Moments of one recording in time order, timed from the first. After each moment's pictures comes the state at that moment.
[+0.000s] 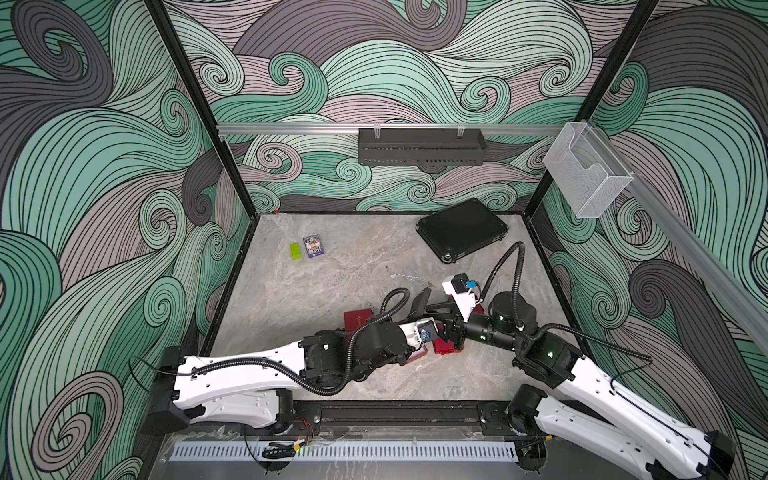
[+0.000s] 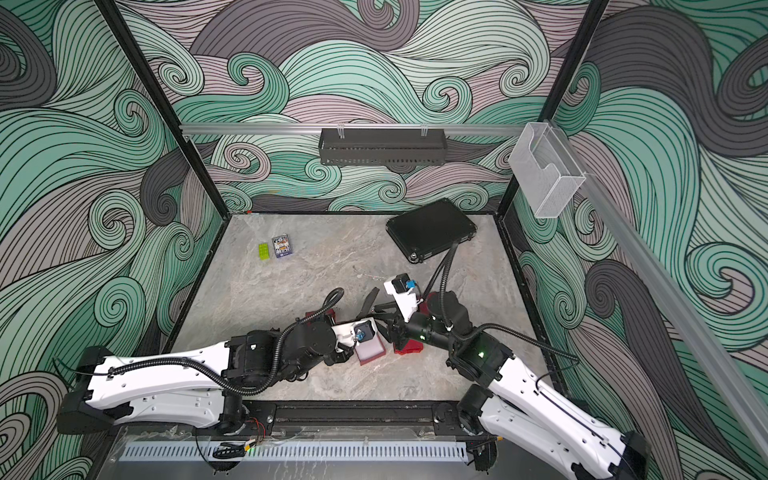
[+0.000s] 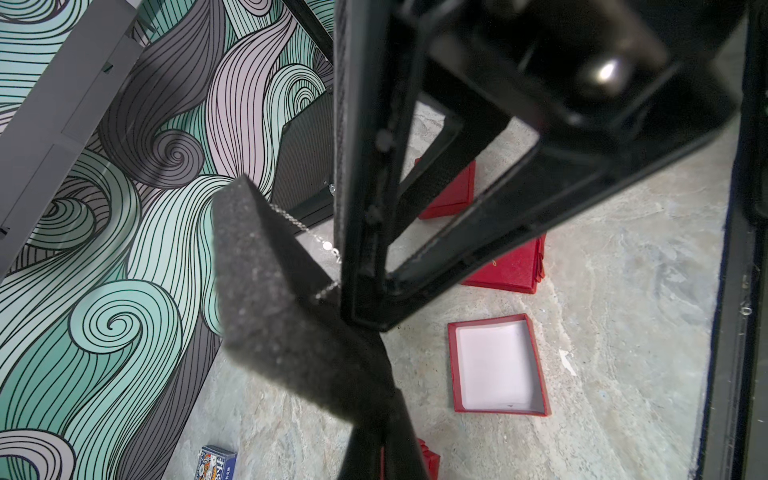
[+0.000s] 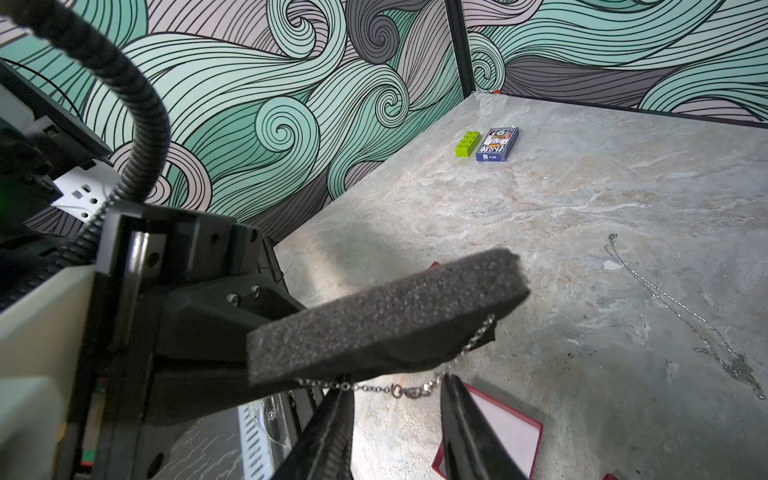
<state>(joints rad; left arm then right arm) -1.35 1.13 0.98 -0.45 -0.57 0.34 0.81 0.75 0.68 -0.24 -0.32 0.27</state>
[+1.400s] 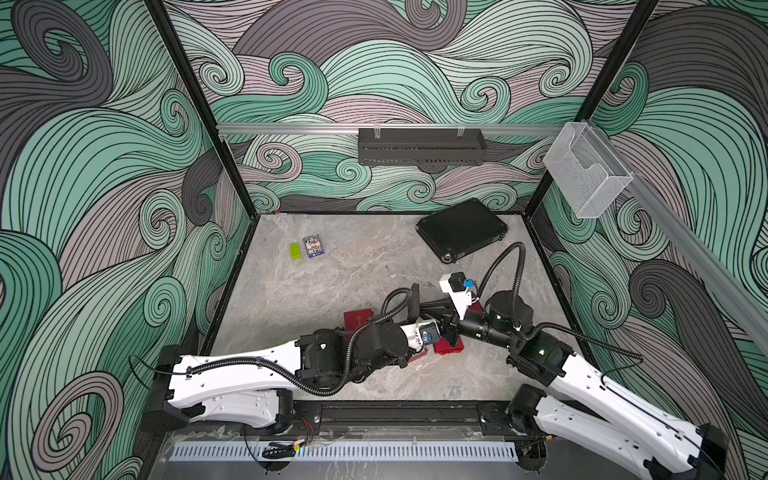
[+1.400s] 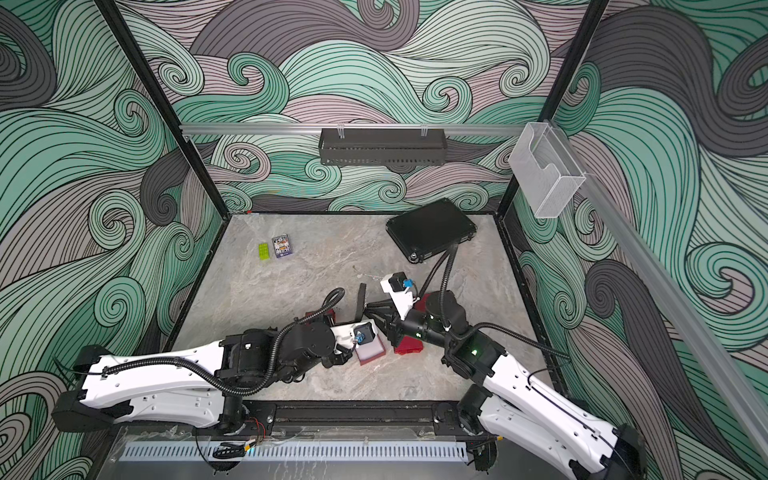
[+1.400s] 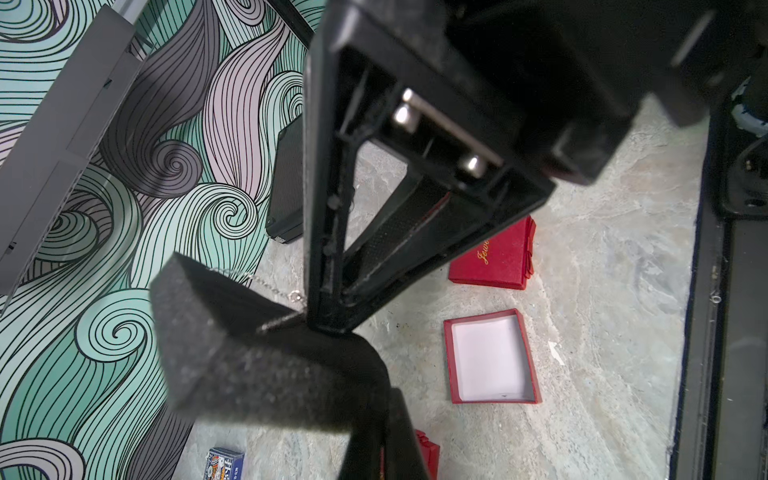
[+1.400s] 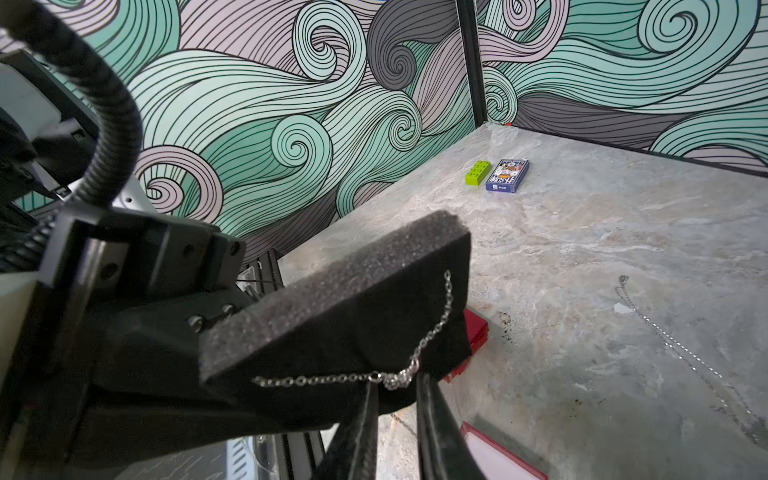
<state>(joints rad) -1.38 1.13 1.04 -0.54 -0.57 0.34 0.80 0.78 0.65 -0.09 -0.34 0.24</state>
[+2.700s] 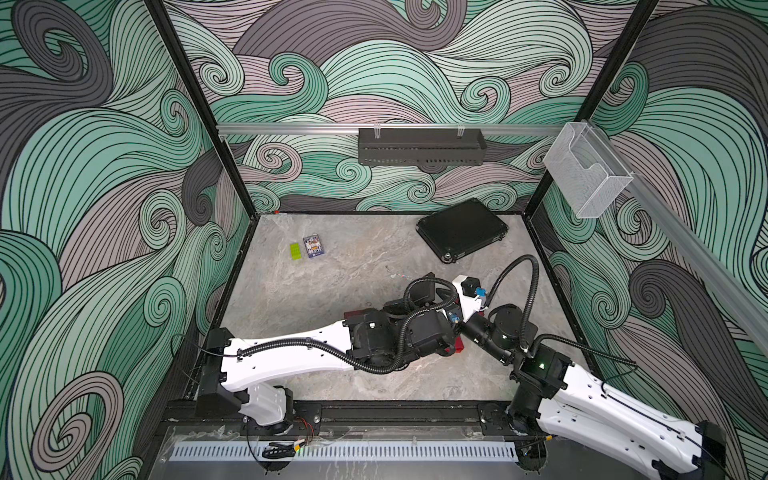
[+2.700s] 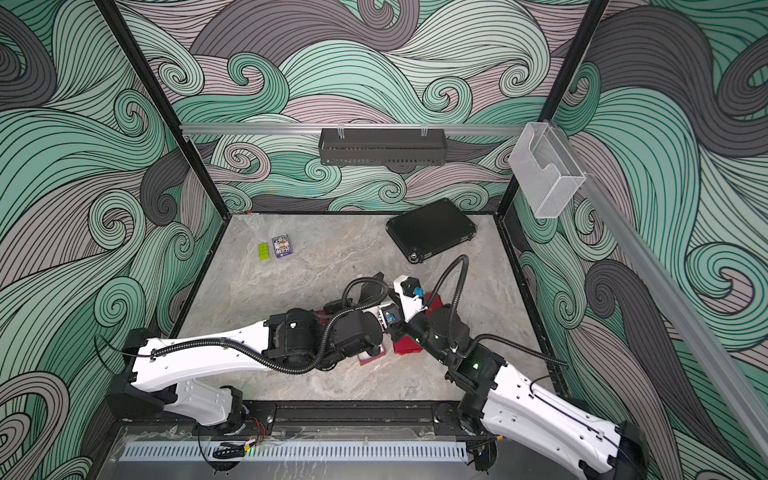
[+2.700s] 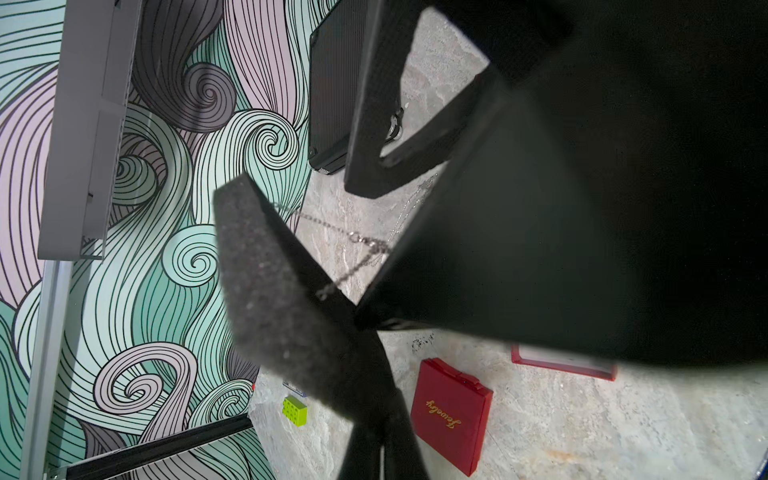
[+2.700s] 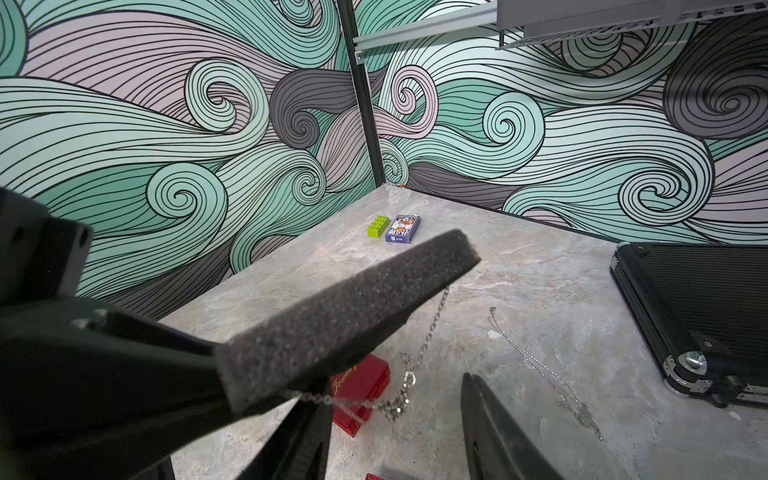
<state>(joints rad) -1.38 1.48 1.47 -0.96 -0.79 0.21 0.92 0.71 0.53 0.06 0.13 0.15</state>
